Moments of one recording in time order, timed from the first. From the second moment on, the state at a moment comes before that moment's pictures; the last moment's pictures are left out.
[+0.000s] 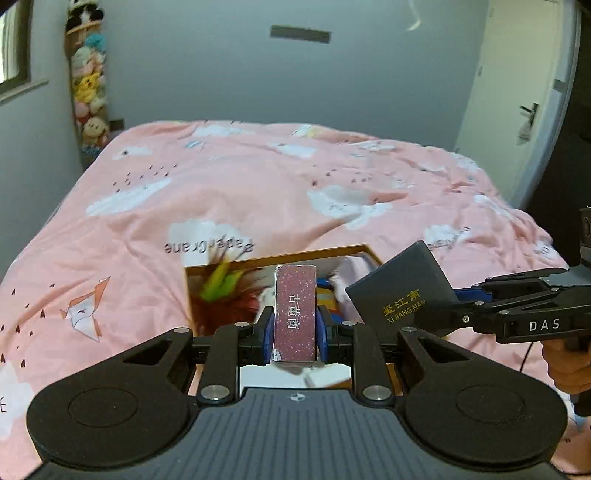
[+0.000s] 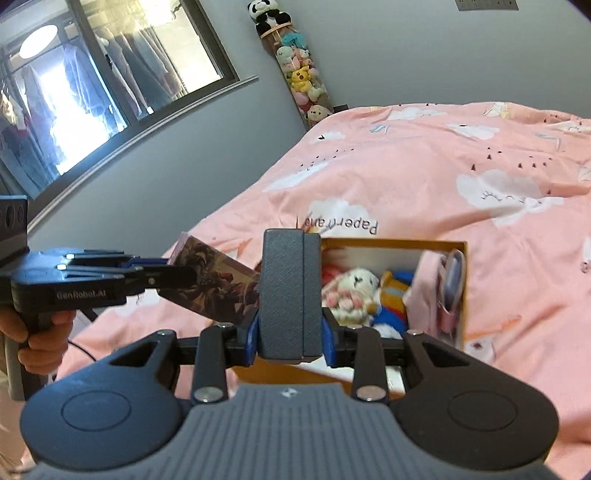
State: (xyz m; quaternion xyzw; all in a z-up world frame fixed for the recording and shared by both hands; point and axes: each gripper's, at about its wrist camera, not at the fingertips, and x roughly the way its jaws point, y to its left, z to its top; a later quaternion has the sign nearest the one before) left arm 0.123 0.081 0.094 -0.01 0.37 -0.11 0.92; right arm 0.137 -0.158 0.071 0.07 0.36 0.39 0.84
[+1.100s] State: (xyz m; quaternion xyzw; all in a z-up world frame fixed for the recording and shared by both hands) left arm 0.191 0.099 0.002 0.05 0.58 -0.06 0.81; right arm 0.221 -0.027 -0.055 0.03 0.57 0.39 0.72
